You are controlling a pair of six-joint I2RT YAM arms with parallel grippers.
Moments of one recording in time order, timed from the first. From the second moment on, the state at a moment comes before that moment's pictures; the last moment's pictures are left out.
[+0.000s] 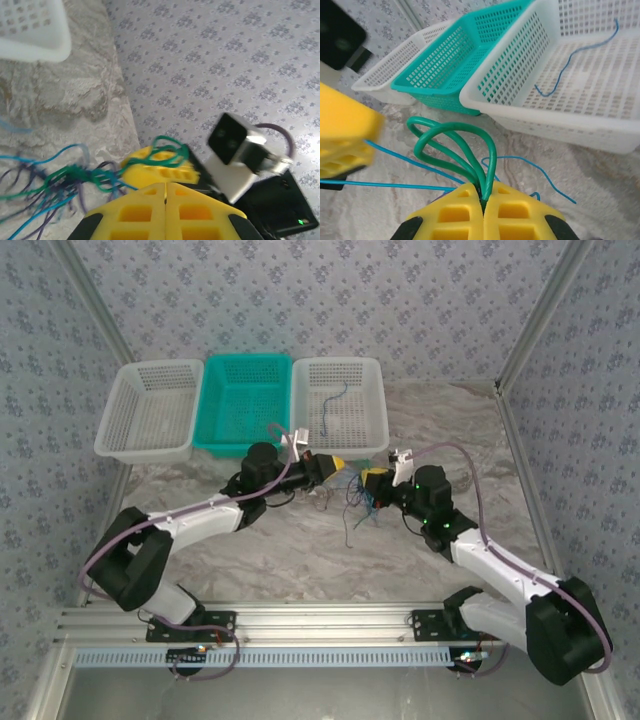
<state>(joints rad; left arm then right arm) -0.69 1.48 0.79 0.61 0.53 -1.20 0.47 1.08 0.49 0.30 -0.26 0.38</state>
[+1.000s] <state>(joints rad) -0.49 0.94 0.78 -0.03 0.38 -0.89 0.29 1.16 0.43 0.19 -0.20 0.86</state>
